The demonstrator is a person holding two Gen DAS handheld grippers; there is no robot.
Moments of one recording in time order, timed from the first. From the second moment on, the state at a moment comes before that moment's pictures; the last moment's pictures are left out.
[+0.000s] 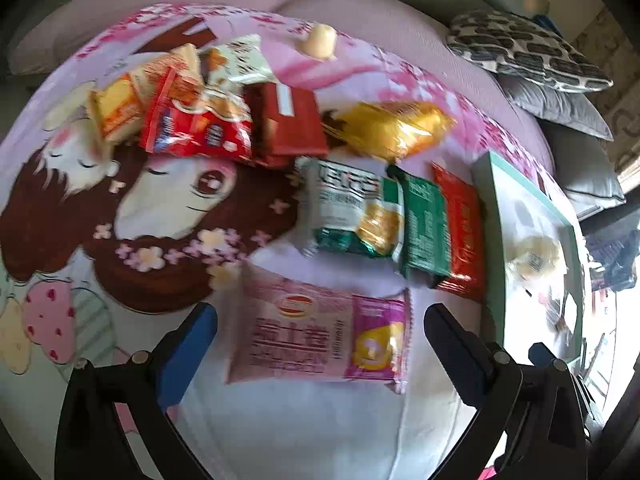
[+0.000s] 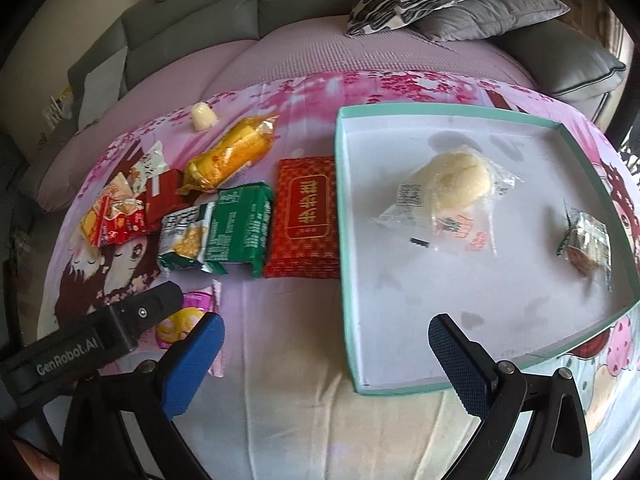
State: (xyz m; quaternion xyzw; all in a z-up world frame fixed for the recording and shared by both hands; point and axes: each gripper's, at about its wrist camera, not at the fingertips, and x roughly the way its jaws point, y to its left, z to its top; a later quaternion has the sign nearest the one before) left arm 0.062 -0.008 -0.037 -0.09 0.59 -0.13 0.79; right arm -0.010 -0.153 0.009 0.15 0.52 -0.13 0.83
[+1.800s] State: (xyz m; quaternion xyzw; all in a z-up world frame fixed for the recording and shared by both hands) left arm 0.090 0.090 -0.033 -0.13 0.56 0.06 0.81; right arm 0.045 -0.126 0.001 0.14 0.47 -0.04 0.87
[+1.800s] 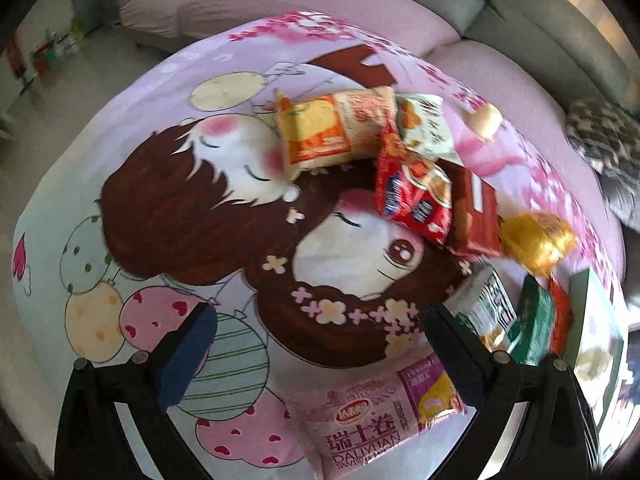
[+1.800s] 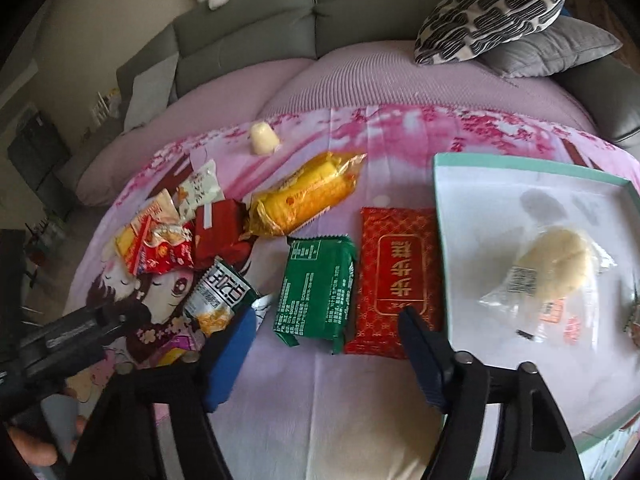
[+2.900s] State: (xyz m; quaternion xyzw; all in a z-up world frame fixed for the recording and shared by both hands) left arm 0.073 0.028 -0.035 -0.04 0.58 -0.06 0.81; right arm 0.034 -0.113 -0.009 0.13 0.51 -0.02 0.85
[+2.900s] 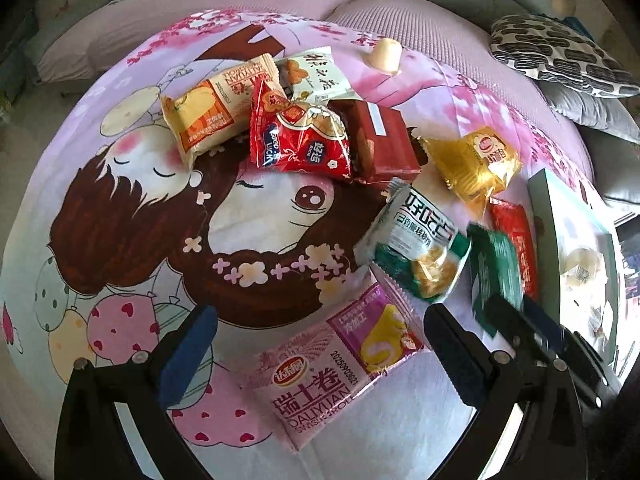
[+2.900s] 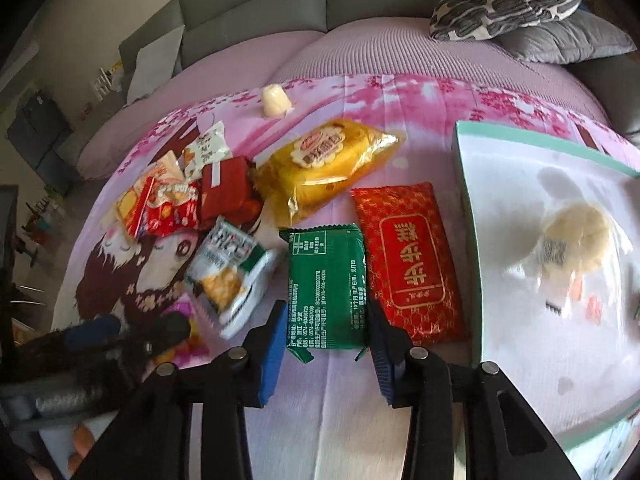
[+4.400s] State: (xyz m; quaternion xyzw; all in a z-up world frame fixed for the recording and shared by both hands) left arm 0.051 0.006 -0.052 0.03 0.59 -0.07 0.80; right arm 0.012 -0.100 -0.032 0.10 0.57 -0.04 0.82
